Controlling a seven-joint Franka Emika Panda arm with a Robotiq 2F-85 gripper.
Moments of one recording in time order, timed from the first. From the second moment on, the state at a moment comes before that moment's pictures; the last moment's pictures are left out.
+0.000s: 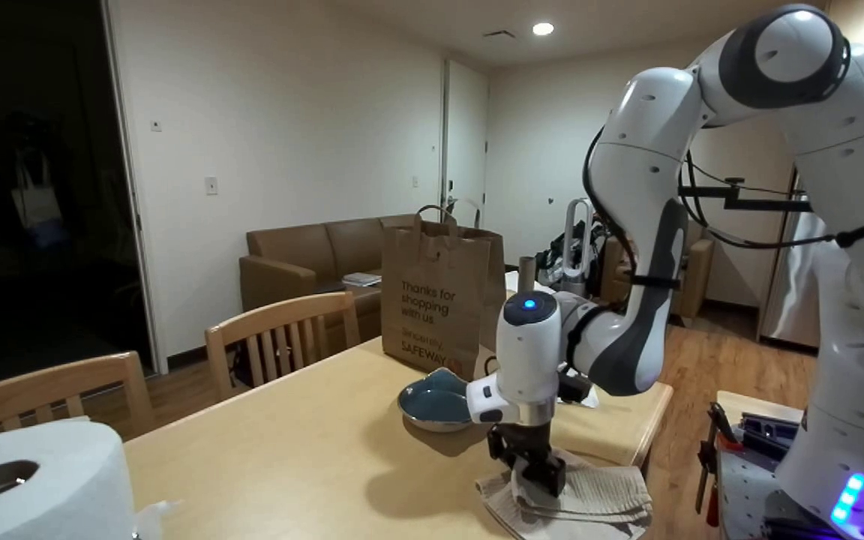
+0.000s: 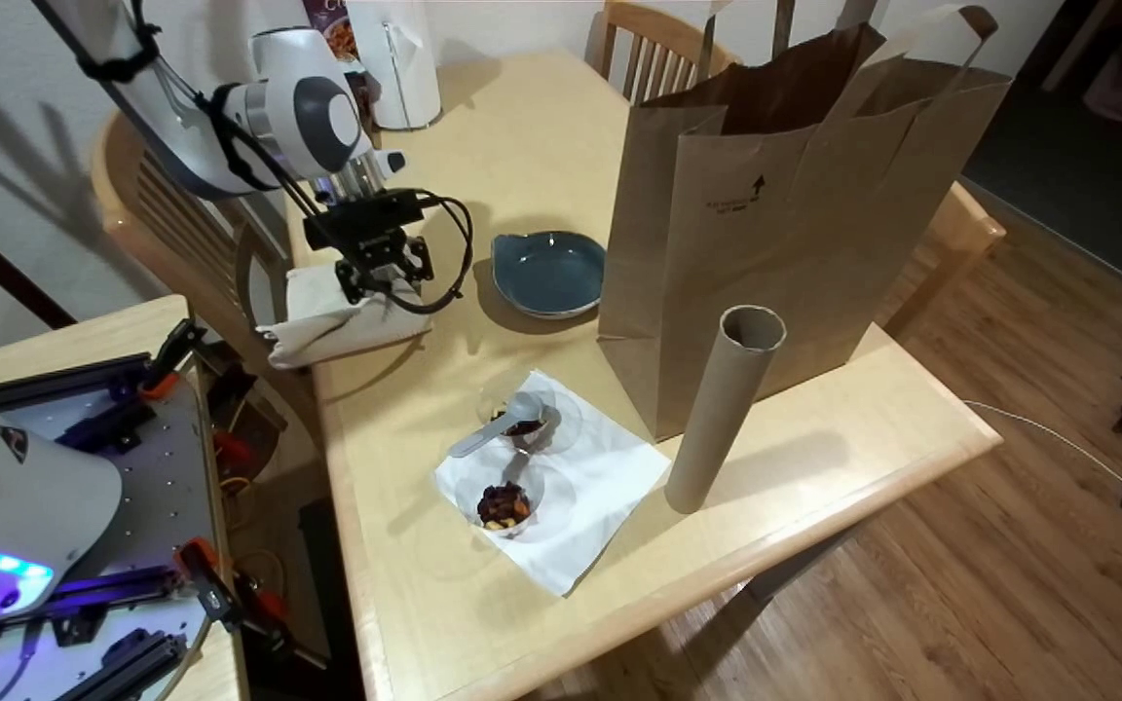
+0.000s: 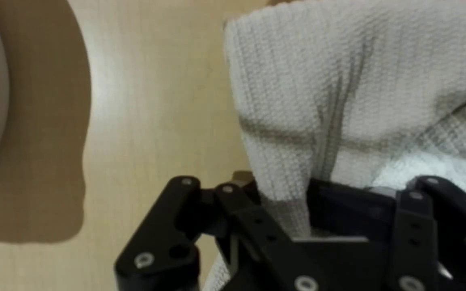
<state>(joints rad) 0.23 0.46 0.17 -2.41 -0.81 2.70 -0.25</state>
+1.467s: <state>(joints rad) 0.08 0.30 0.04 -2.60 -0.49 2.74 -0.38</state>
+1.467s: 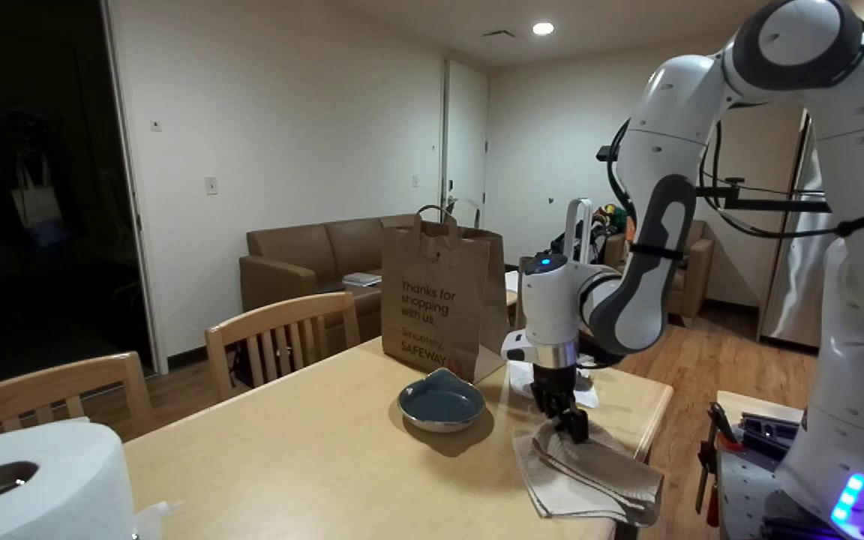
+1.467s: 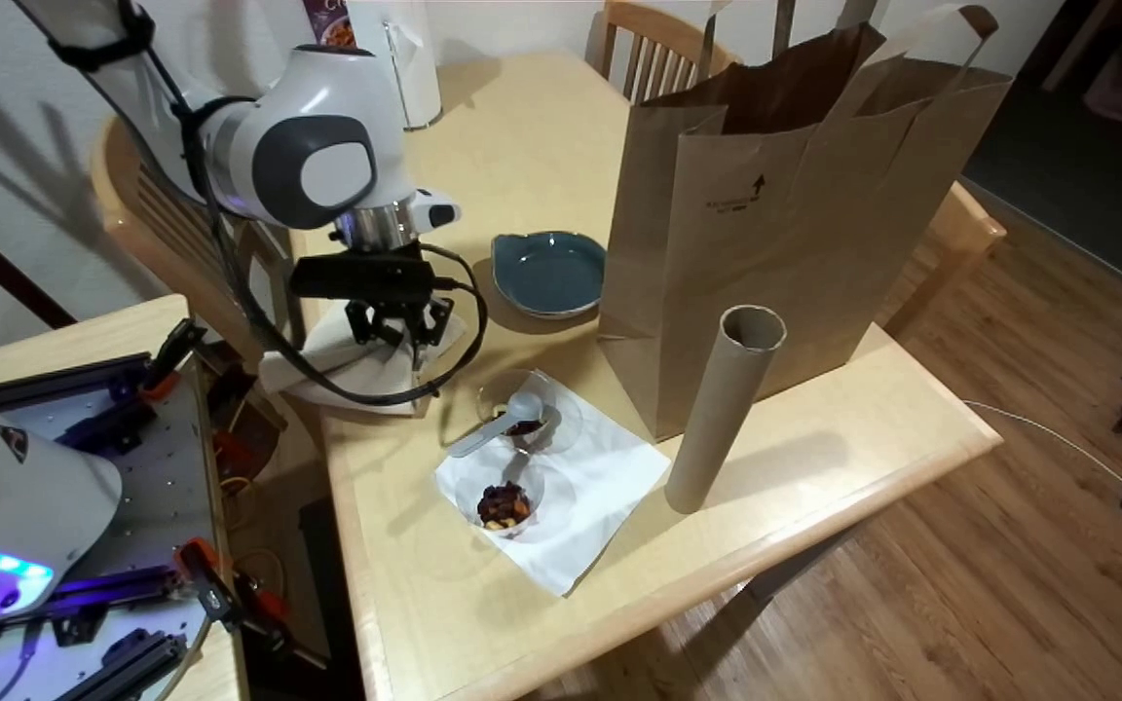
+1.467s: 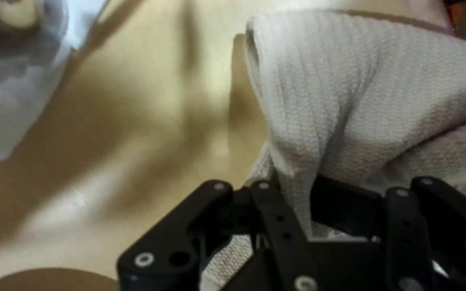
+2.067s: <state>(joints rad) 0.05 0.16 -0.14 -2.68 -0.69 2.73 -0.25</state>
